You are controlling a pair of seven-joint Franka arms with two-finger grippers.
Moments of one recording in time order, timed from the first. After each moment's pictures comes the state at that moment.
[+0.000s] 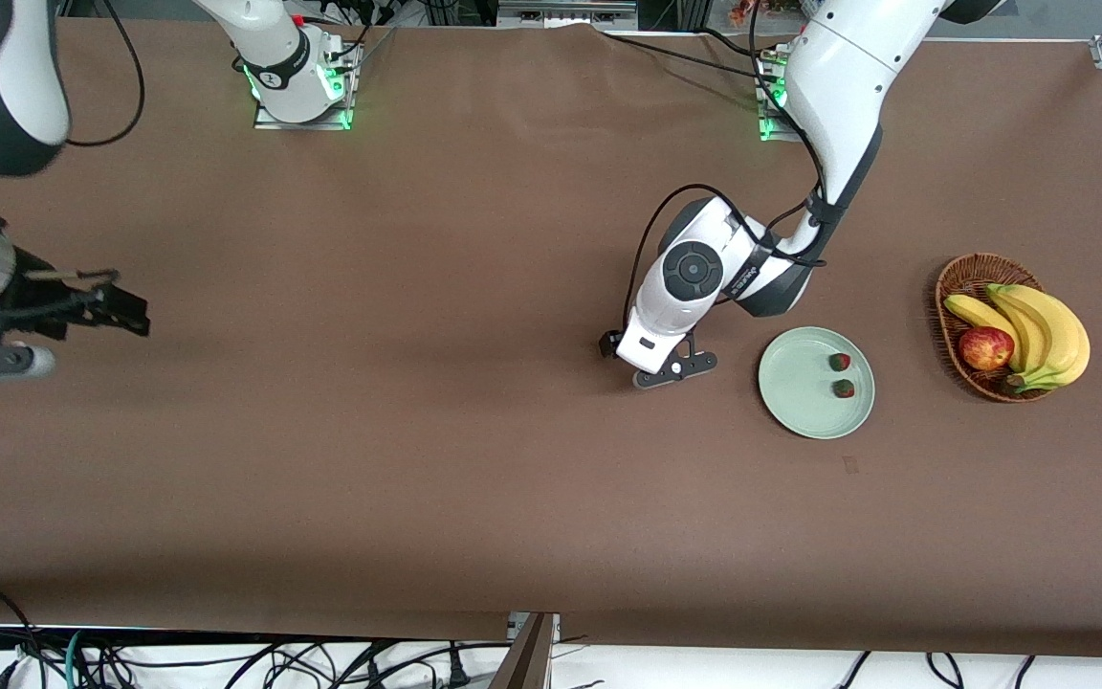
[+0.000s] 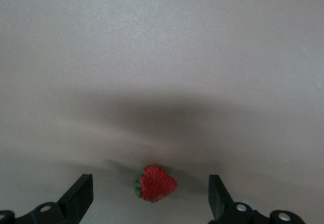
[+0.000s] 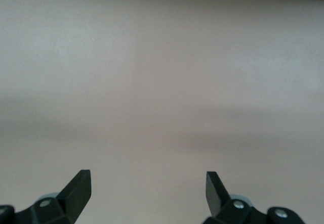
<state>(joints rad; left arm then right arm) -0.35 0.65 -0.25 -1.75 0.07 2.36 -0.91 0.04 0.24 -0.01 -1.42 -0.03 1.64 -0.02</state>
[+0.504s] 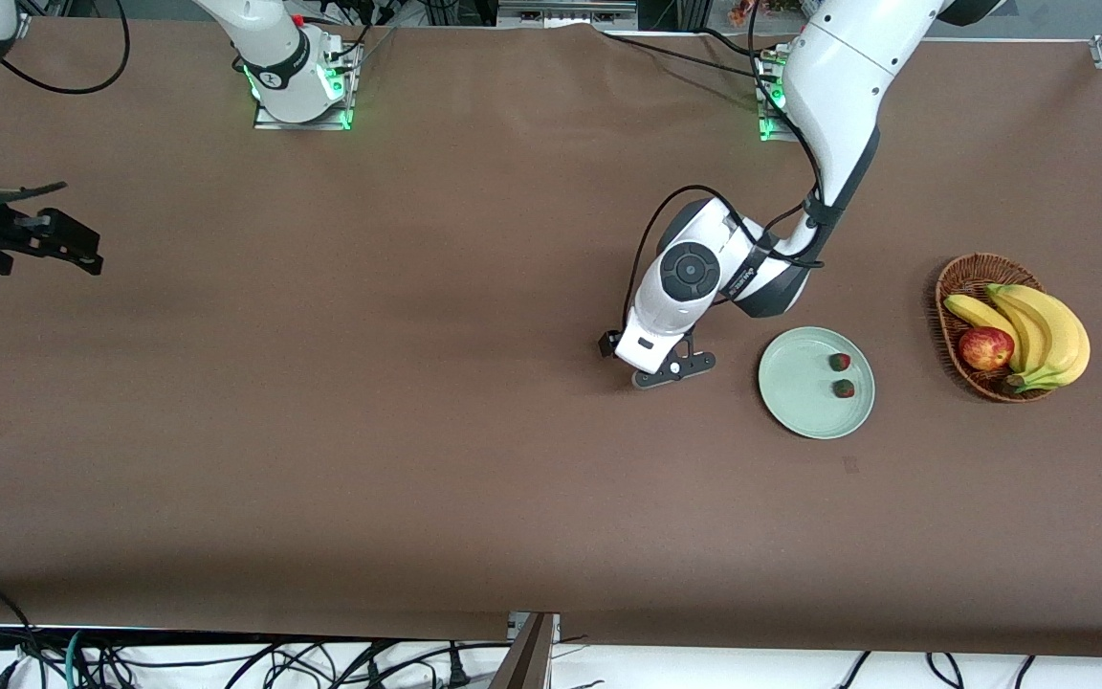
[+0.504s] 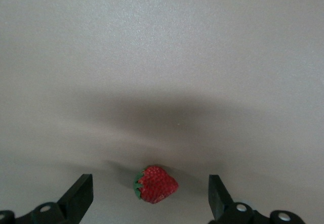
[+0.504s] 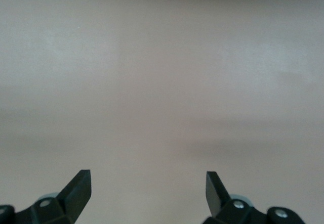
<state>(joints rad) -0.35 0.65 -0.25 -1.75 0.08 2.36 -0.91 0.02 0.09 -0.02 -1.52 -0.07 1.61 -0.03</state>
